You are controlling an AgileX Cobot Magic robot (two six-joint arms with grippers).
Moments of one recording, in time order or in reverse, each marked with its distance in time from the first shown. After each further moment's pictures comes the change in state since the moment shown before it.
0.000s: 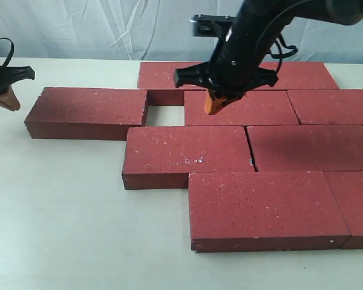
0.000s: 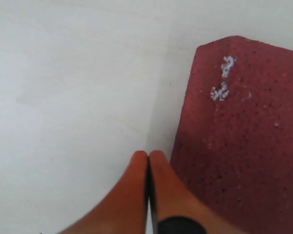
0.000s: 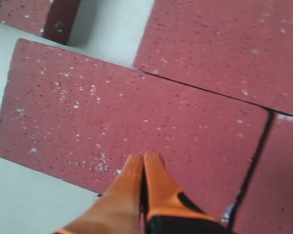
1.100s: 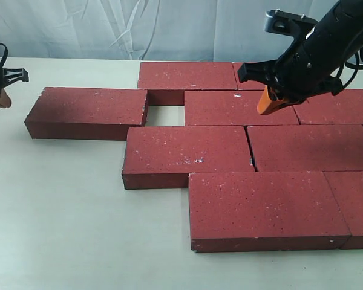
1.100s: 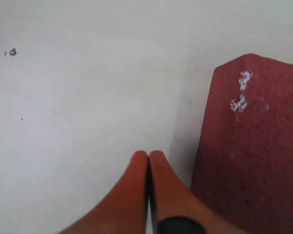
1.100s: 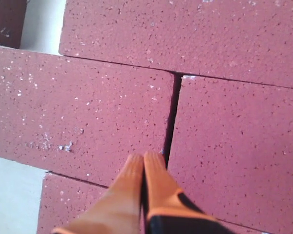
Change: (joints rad) left arm 0.000 -0.095 0.178 0.028 -0.242 0.000; right arm -0.221 -0.188 0.266 0.132 -0.093 -0.175
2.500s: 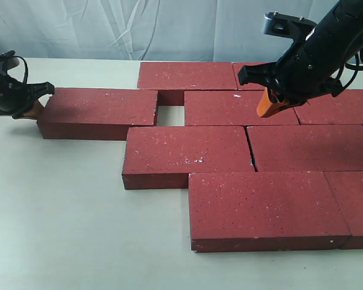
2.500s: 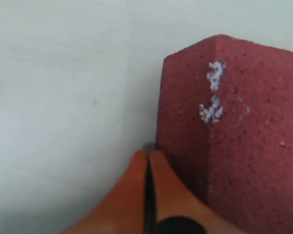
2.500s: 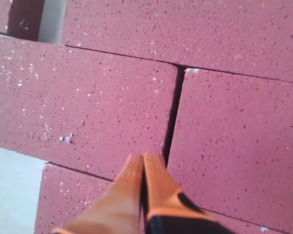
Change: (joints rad) left arm -0.007 0.148 0.000 -0.496 0.015 0.453; right arm 0.000 0.000 0.000 0.006 0.023 -0.025
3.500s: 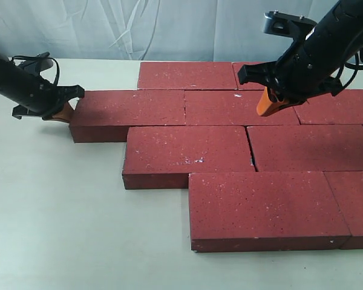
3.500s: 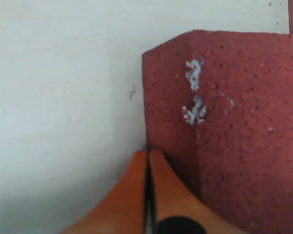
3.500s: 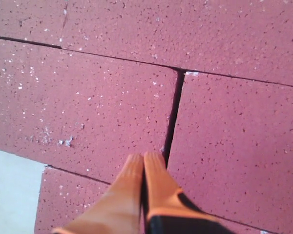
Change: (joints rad) left arm -0.128 0.000 -0.003 -0.021 0.059 -0.002; right arm 0.000 0.000 0.000 0.000 -0.008 -0.002
